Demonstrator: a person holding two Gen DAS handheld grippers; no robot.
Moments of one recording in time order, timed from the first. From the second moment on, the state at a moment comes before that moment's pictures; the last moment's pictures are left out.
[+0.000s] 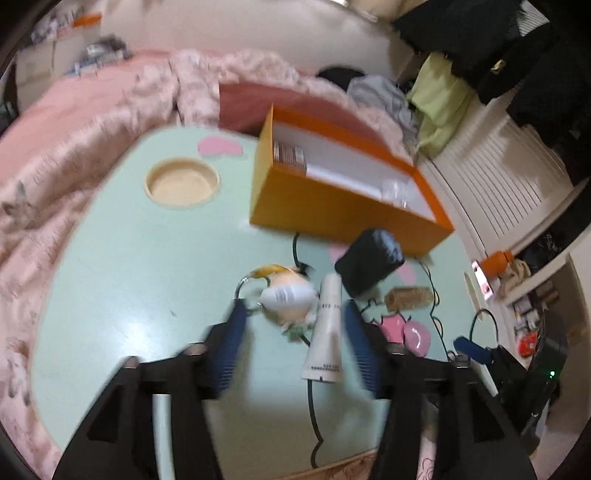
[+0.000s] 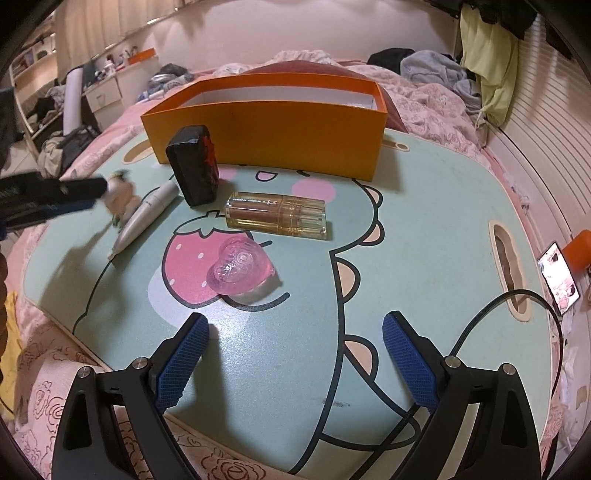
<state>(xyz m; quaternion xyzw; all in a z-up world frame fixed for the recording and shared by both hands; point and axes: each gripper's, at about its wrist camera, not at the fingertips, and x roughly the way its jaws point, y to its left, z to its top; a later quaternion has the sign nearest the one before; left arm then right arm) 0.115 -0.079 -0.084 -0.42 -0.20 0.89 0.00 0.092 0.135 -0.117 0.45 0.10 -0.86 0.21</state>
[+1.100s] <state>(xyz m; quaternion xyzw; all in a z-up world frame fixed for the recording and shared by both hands) 0.144 -0.018 -0.127 -0.46 -0.05 0.89 -0.06 -0.071 0.098 0.003 0.53 0.11 -0.81 0.24</state>
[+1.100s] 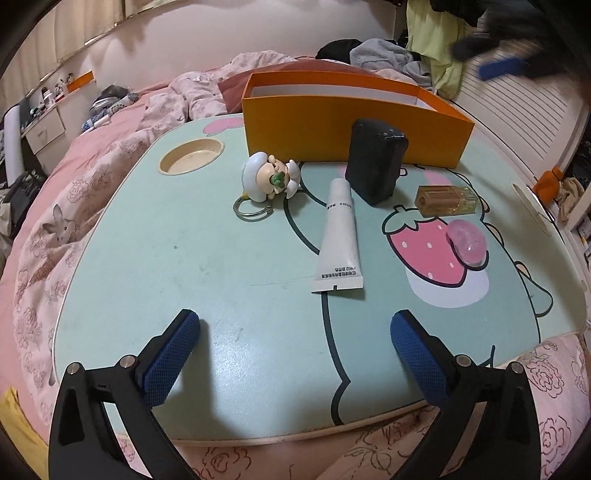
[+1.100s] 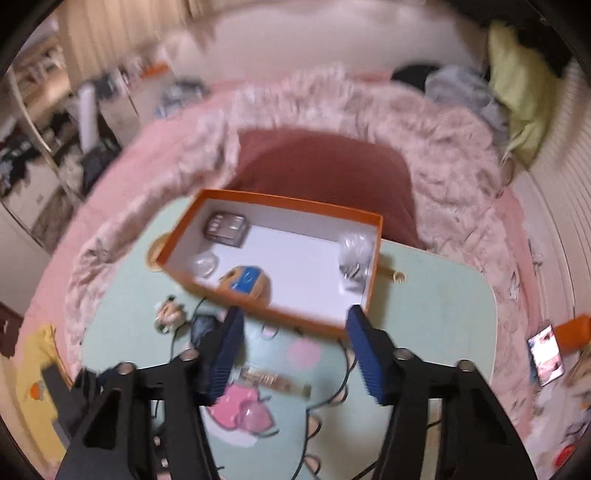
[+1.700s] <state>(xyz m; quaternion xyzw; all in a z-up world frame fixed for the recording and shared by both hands) 0.147 -0.018 -0.126 -0.45 -0.05 0.89 -0.06 -0.164 0.029 -0.112 0.57 0.30 -0.77 0.02</state>
